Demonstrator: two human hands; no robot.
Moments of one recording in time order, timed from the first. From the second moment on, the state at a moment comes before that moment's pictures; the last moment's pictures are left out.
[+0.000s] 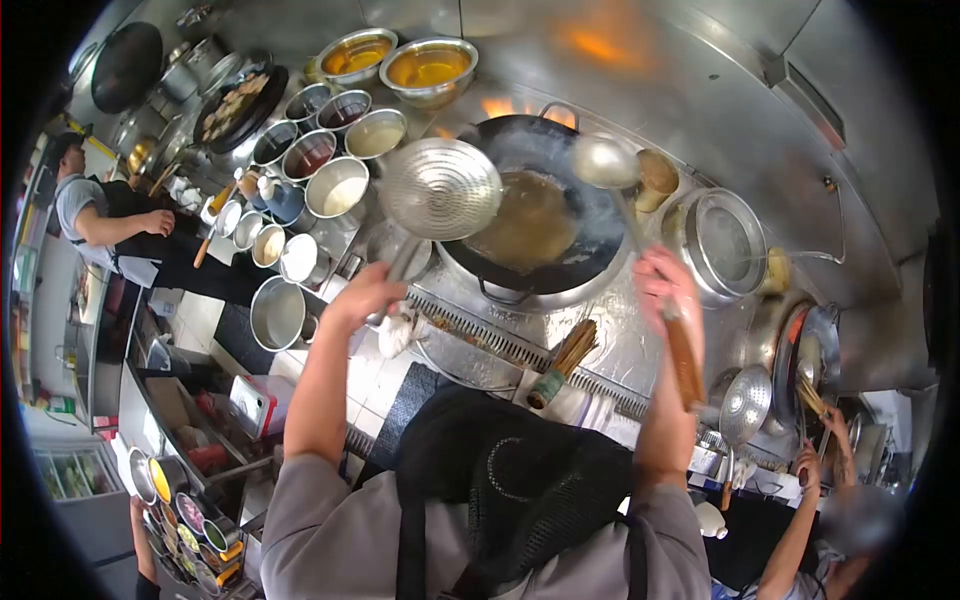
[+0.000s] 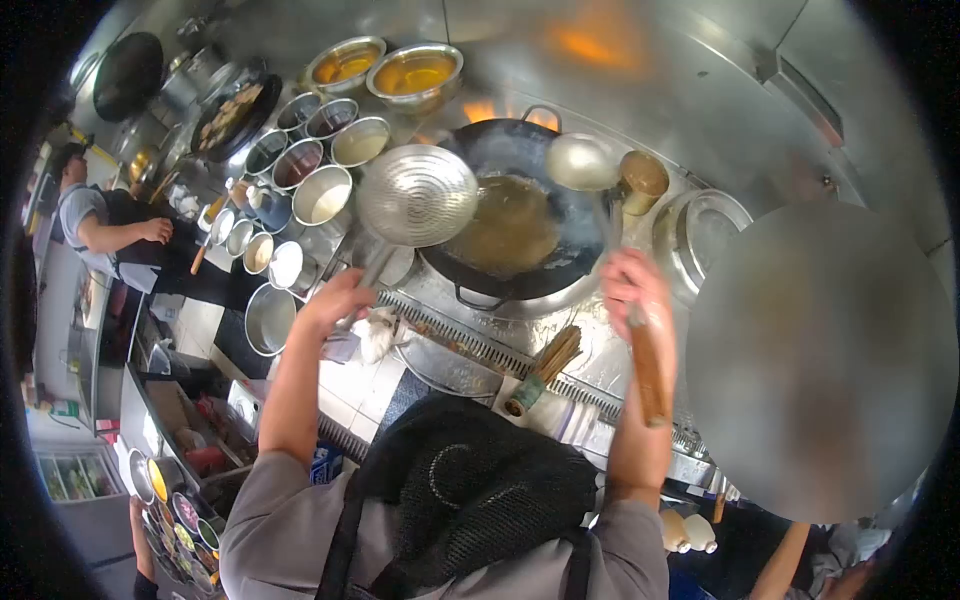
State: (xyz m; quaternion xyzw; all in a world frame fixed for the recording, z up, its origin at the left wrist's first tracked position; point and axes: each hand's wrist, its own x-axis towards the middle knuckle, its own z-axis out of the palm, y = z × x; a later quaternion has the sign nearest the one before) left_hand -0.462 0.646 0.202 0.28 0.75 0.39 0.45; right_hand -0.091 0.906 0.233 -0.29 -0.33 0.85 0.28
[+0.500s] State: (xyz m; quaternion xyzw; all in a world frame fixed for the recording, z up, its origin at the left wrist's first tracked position) left_hand -0.449 0.764 0.136 0.42 0.86 0.25 0.17; right_hand -0.158 0.844 0.095 -0.44 -0.88 0.18 0.02
